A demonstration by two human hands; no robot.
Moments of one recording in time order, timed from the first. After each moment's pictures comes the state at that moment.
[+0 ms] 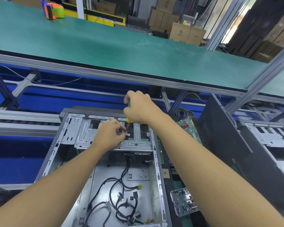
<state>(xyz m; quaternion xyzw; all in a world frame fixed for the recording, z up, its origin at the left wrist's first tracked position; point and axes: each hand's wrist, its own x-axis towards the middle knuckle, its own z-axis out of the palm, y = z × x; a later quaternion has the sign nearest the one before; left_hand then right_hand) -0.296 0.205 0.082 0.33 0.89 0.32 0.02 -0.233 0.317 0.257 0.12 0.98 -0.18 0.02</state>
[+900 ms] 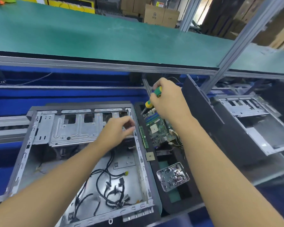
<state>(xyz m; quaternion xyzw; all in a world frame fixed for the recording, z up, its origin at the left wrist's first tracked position) -0.226 0.251 0.122 0.45 0.77 0.43 0.11 -0.125 0.389 0.270 0.28 0.92 -0.20 -0.19</state>
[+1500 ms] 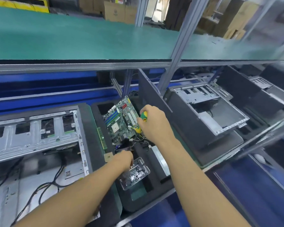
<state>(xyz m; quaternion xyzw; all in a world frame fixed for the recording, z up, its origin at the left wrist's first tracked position) -0.061 0.403 0.056 0.54 0.77 -0.02 0.34 0.018 0.467 0.230 0.38 0.89 -0.18 -0.14</state>
